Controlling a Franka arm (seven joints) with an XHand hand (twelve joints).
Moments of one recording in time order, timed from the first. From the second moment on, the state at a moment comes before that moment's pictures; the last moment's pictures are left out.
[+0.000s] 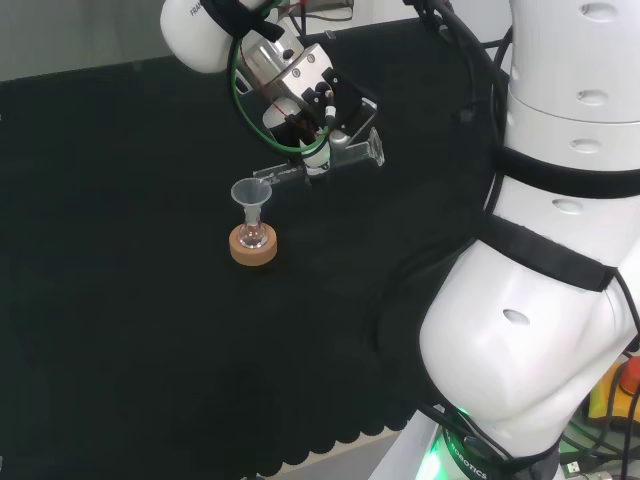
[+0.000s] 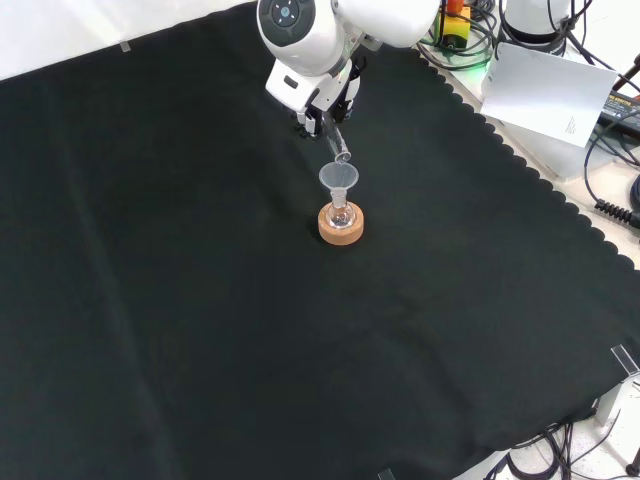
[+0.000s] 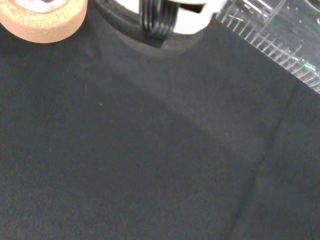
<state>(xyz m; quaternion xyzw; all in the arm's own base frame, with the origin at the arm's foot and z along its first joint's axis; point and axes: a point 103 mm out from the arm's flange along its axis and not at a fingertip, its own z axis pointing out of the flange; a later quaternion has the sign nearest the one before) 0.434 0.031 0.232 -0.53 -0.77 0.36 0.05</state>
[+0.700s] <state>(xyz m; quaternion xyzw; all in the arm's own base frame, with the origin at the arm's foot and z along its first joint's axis) 0.434 0.031 0.235 -0.53 -0.76 0.36 0.05</state>
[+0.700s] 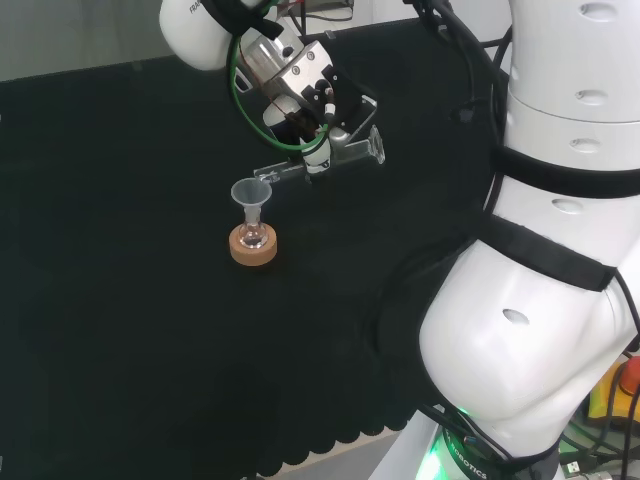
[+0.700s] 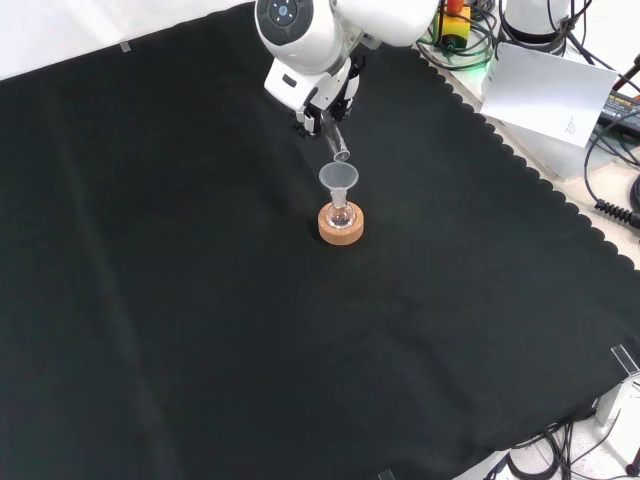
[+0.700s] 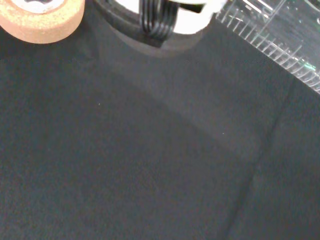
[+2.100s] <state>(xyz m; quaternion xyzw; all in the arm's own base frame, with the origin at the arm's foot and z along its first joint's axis) 0.433 0.016 0.232 -0.53 -0.81 0.23 0.12</state>
